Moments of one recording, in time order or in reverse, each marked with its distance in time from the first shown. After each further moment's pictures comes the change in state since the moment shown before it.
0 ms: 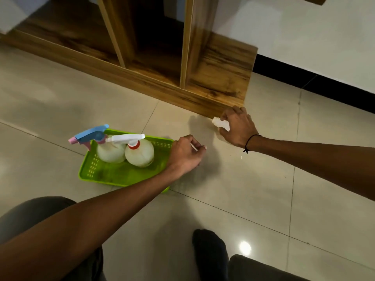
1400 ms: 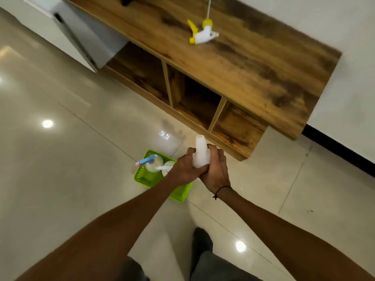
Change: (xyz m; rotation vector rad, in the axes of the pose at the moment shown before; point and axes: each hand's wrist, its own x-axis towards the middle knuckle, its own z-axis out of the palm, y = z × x) left_hand -0.043 0.167 -0.168 0.045 -0.078 -0.282; right_hand -0.036 -0.161 -0.138 0.597 -0.150 0.057
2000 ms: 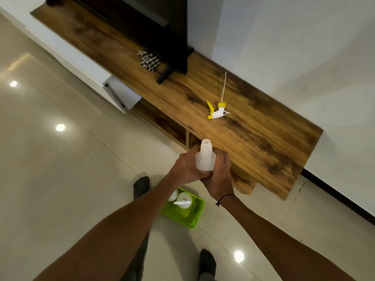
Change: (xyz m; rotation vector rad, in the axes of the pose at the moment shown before) left_hand -0.011 0.158 -0.224 0.028 0.035 0.066; right_hand 0.066 -0.225 -0.117 0.034 0.114 -0.201
